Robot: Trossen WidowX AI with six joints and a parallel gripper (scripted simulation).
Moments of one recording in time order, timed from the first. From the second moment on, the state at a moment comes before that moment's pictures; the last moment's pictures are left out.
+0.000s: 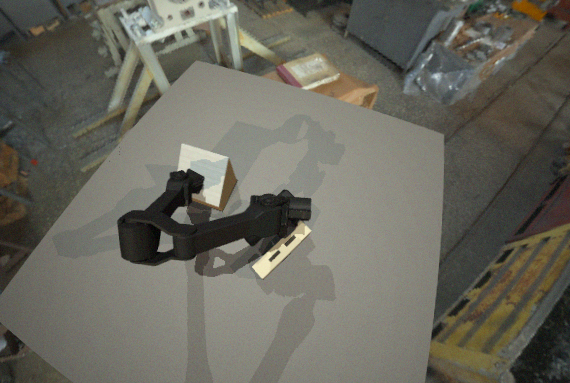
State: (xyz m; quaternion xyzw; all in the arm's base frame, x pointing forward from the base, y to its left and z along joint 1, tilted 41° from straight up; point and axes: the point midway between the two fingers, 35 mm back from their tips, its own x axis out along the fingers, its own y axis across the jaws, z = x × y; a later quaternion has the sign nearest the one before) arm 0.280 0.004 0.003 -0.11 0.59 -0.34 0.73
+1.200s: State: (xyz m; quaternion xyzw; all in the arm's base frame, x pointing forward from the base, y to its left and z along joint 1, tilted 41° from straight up) arm 0.299 0.001 0.003 -0.11 0.59 -0.34 0.73
